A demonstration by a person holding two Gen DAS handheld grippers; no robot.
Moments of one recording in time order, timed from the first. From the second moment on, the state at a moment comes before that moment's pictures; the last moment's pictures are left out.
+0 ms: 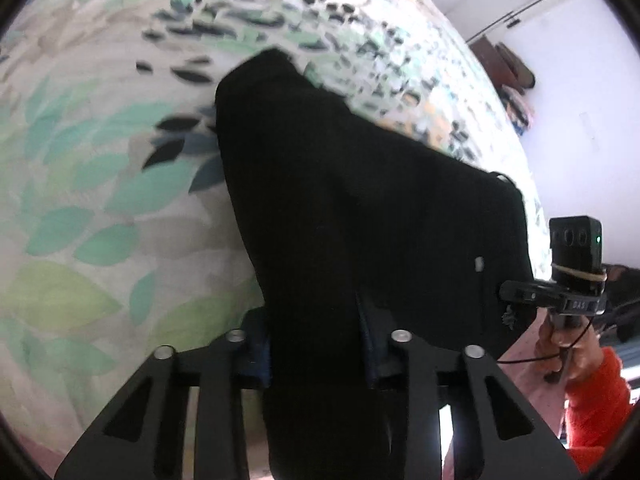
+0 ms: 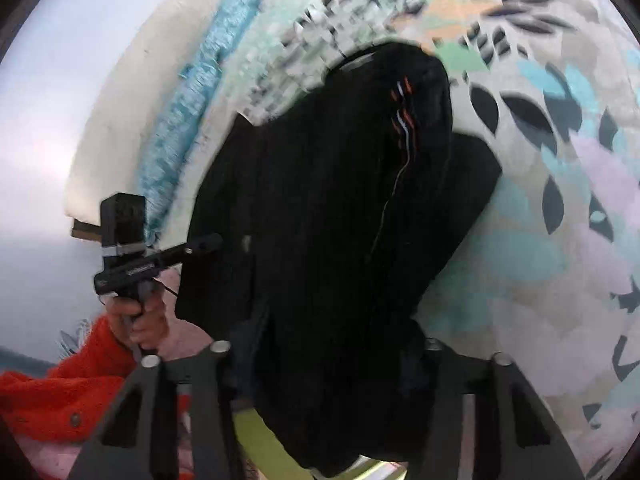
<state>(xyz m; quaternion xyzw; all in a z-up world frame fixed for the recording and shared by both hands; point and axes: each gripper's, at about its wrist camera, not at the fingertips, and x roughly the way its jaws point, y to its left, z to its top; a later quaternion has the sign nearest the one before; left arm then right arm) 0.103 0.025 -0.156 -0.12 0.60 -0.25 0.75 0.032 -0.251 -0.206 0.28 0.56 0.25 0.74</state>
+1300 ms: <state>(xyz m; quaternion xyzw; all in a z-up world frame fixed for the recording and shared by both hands) 0.048 0.021 -0.045 0.04 0.41 -0.04 0.91 -0.027 -0.138 -0.075 0.03 0.41 -0.09 0.91</state>
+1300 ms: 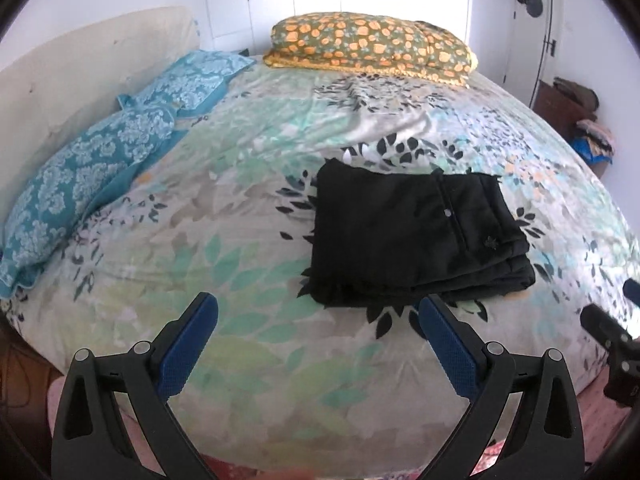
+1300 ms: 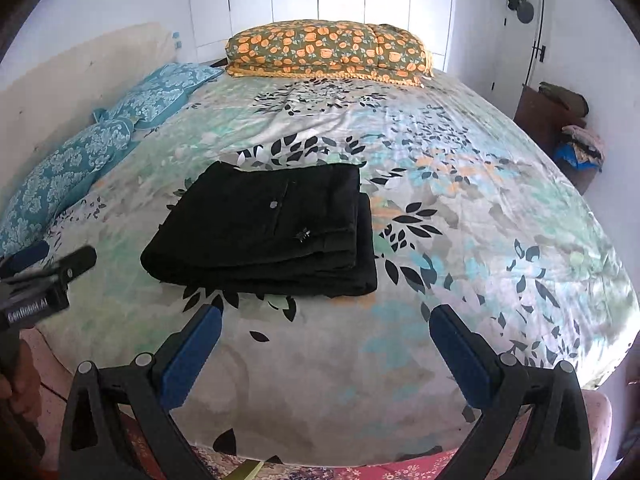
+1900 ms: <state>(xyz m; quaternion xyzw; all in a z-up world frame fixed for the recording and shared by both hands) 0.037 0.013 -0.056 0.05 0.42 -0.05 0.91 -0.031 -0.132 -0.083 0.01 0.42 -0.09 0.90</state>
